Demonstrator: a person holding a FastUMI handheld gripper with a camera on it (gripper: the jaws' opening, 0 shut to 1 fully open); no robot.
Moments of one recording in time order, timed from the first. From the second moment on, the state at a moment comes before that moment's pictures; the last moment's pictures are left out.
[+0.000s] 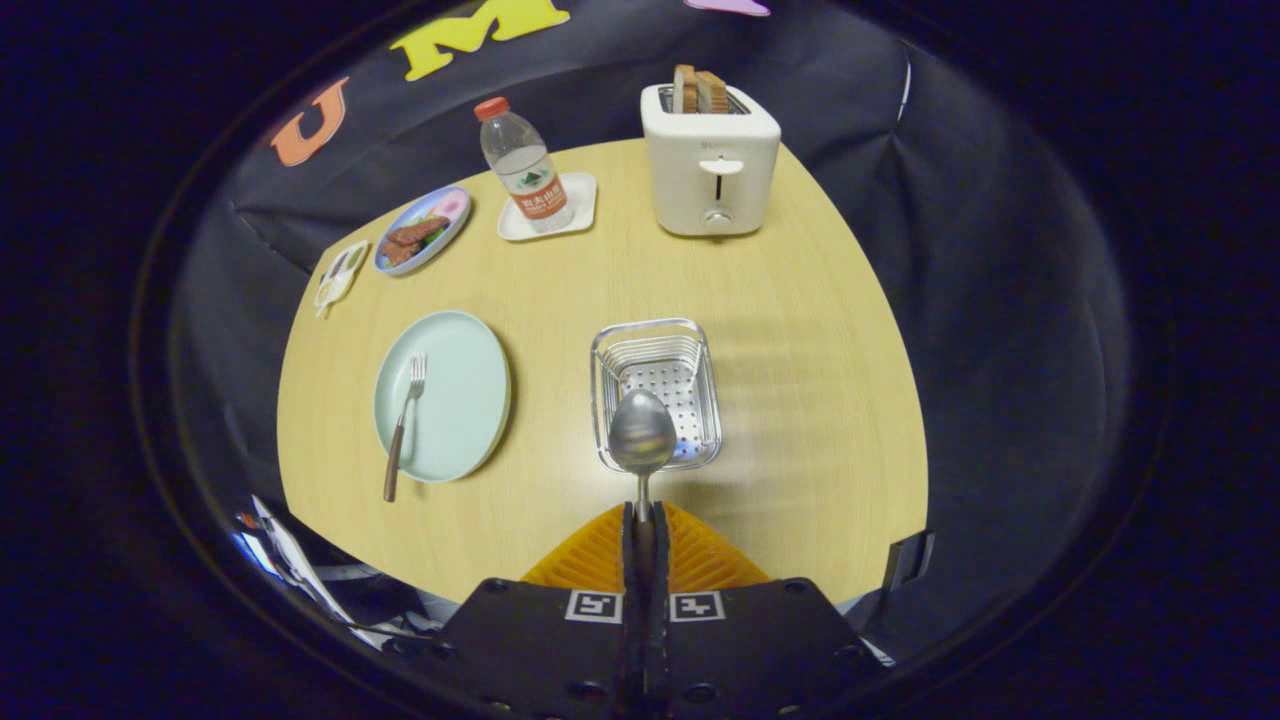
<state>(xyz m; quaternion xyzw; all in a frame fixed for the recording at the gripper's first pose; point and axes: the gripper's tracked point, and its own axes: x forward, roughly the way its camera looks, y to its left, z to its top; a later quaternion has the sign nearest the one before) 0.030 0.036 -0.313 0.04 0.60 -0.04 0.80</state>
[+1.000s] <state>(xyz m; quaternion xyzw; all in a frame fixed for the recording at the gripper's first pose) 0.072 0.035 -0.306 0.01 0.61 -0.05 0.79</state>
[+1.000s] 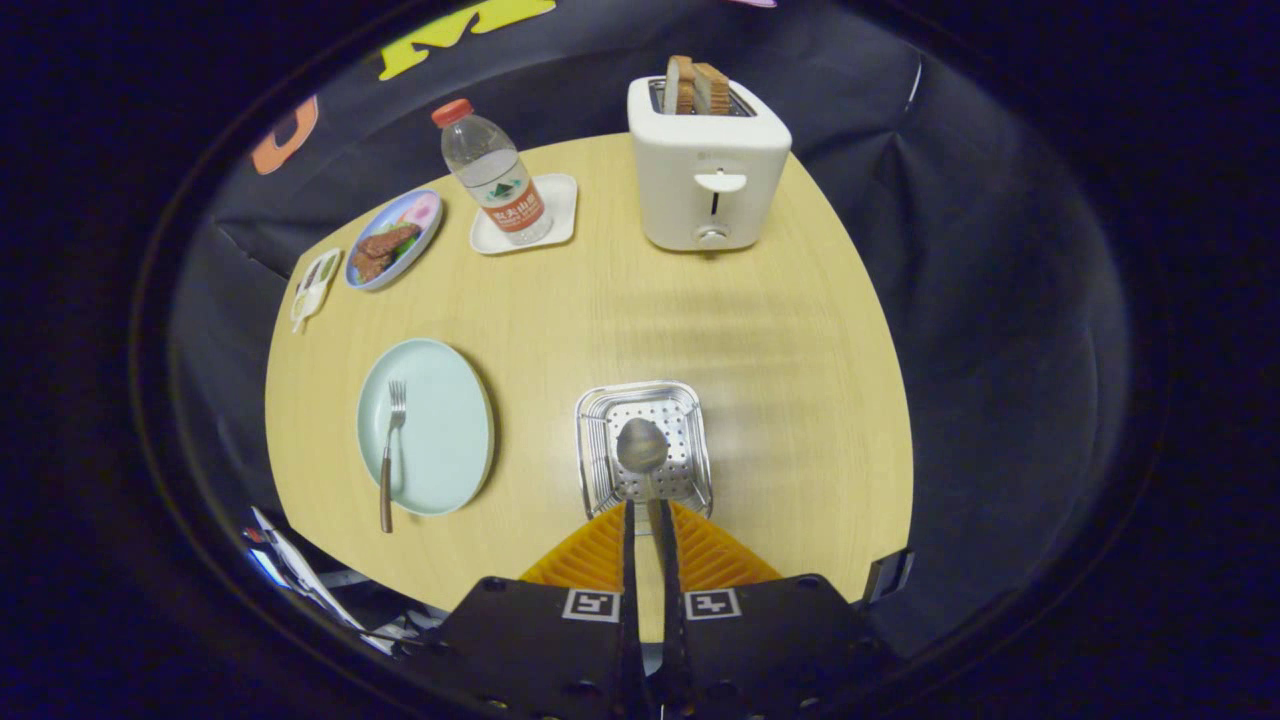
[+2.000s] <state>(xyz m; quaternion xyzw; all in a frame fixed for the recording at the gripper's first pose) 0.081 0.168 -0.319 0.00 0.50 0.04 0.86</state>
